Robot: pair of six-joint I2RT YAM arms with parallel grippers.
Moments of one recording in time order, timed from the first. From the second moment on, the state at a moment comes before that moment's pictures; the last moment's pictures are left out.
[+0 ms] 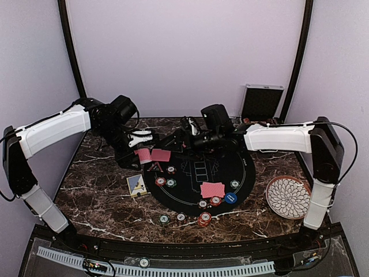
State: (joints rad) left arm -0.61 1.59 1.44 -1.10 0.17 0.61; right arm 0.82 1.84 1.36 -0.05 -0.57 0.78
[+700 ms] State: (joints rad) left arm -0.61 1.58 1.46 -1.10 0.19 0.60; right arm 0.89 2.03 1.45 0.17 -0.66 0.96
